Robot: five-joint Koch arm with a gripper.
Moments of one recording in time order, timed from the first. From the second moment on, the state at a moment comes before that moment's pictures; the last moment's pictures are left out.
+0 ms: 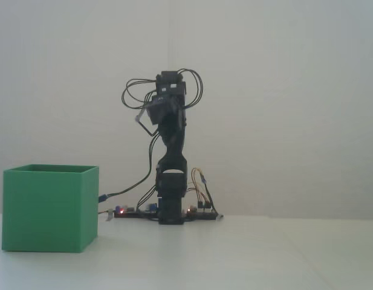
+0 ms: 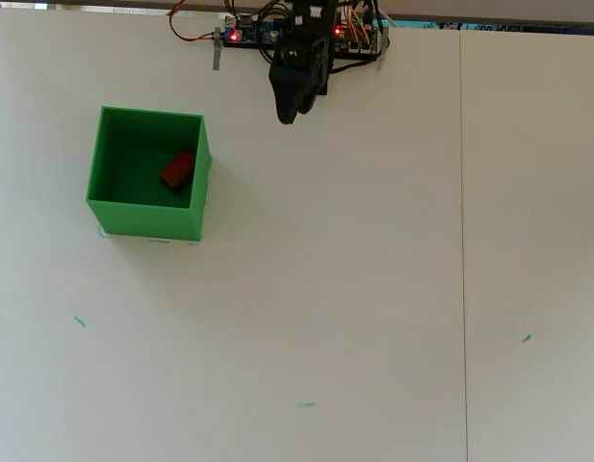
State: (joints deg) arm 2.5 128.1 96.9 78.5 16.3
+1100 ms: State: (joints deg) arm -0.7 128.2 176.4 -6.2 10.5
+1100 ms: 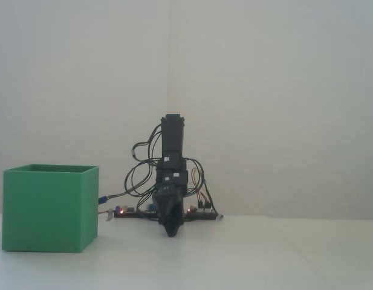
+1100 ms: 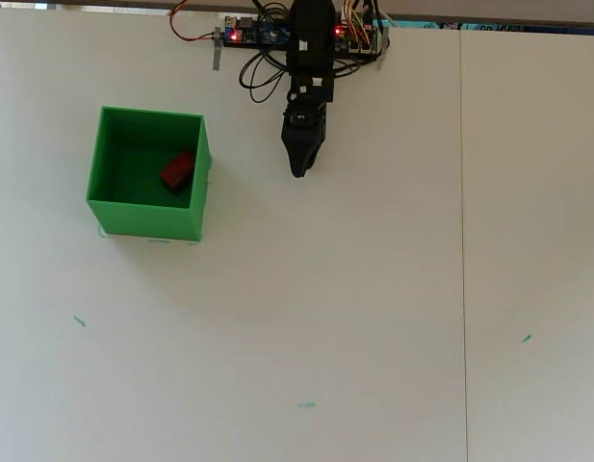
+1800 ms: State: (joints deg) arm -0.8 128.2 176.6 -2.5 10.7
